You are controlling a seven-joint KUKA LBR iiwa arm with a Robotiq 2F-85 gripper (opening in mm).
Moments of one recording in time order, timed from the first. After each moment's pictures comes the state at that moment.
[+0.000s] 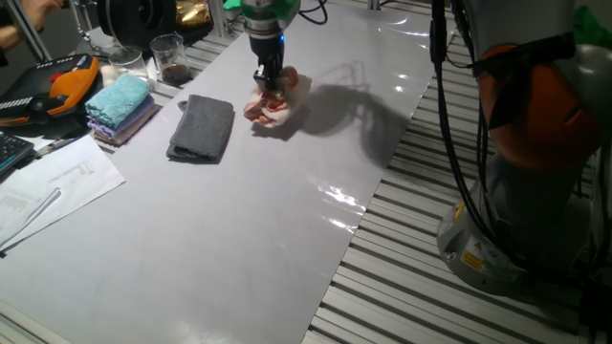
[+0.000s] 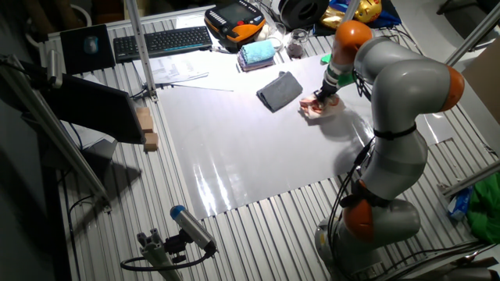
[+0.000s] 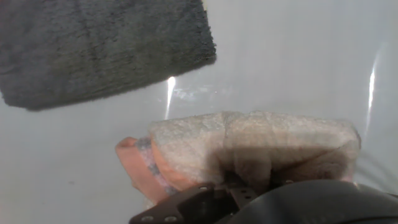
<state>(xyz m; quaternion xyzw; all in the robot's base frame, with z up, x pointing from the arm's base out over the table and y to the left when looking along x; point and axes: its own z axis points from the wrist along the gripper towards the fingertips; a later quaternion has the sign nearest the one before) 0.574 -0.158 0.079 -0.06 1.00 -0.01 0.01</state>
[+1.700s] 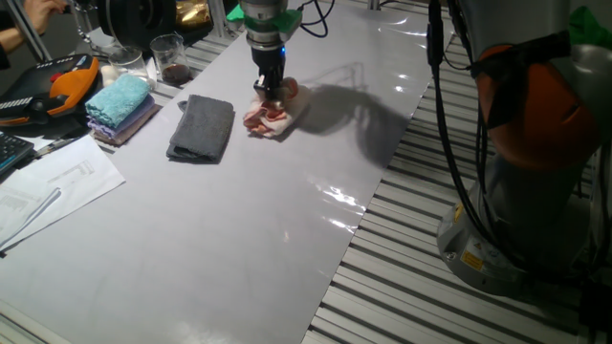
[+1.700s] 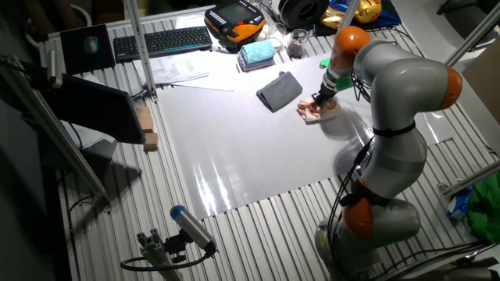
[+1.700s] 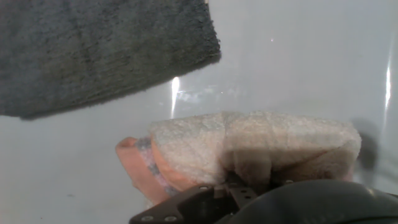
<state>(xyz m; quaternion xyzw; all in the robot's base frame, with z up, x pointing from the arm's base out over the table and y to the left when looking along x) 0.575 -0.152 0.059 -0.05 1.00 0.00 0.02</state>
